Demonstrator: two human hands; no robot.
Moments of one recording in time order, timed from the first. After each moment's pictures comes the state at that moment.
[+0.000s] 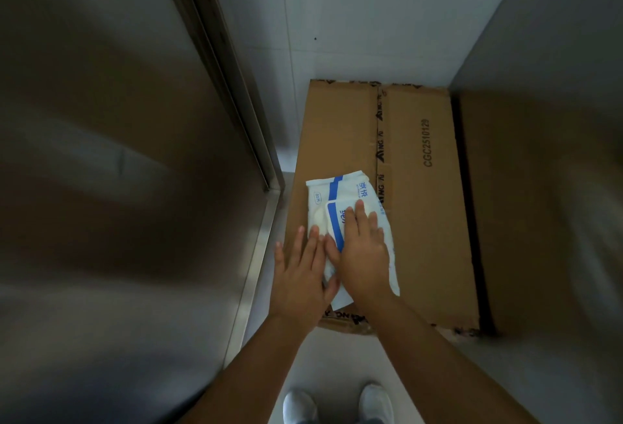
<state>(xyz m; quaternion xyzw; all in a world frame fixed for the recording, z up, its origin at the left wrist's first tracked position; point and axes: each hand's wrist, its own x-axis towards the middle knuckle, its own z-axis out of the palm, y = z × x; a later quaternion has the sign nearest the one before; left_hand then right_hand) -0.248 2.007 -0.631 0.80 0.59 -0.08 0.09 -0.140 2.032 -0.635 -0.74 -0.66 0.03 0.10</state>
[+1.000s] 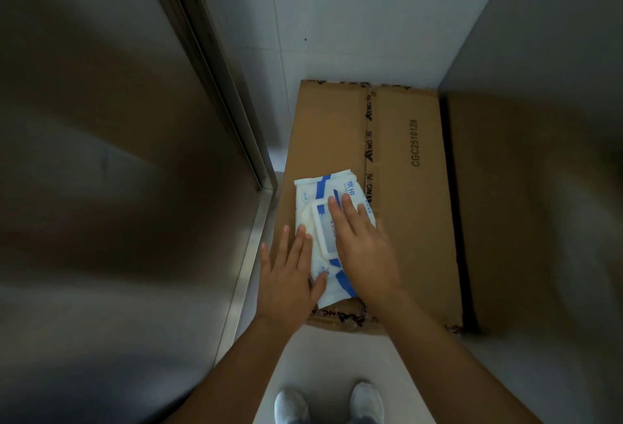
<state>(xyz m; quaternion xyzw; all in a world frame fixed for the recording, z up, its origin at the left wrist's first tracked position) -0.248 2.003 -0.632 0.79 0.61 -0.05 0.09 -0.106 2.024 -0.598 -0.65 -0.75 0.05 0.12</state>
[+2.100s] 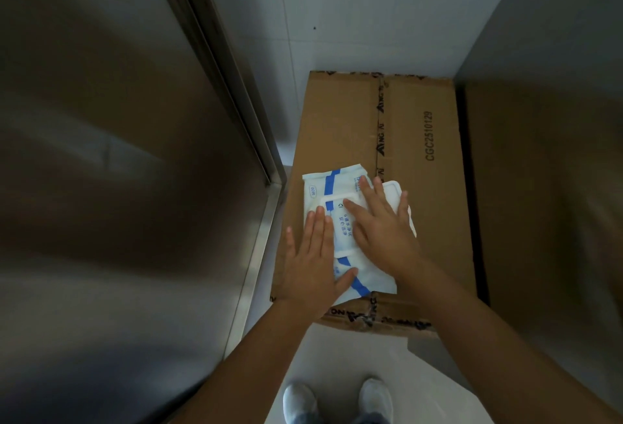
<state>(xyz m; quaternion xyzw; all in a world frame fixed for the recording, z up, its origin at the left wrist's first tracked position) -0.229 2.017 -0.639 0.80 0.59 -0.01 0.07 -0.080 2.055 -0.614 -0.60 -0.78 0.14 0.07</state>
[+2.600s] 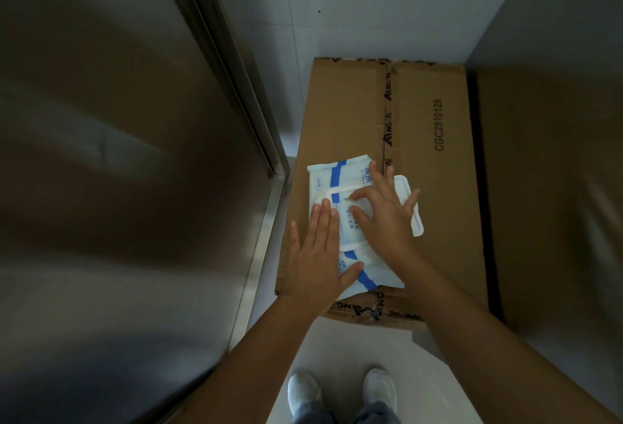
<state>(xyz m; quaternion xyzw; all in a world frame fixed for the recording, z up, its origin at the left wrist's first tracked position) -0.230 2.016 -0.643 0.80 0.59 -0.04 0.08 -0.094 2.061 -0.624 -0.69 -0.64 0.27 0.21</state>
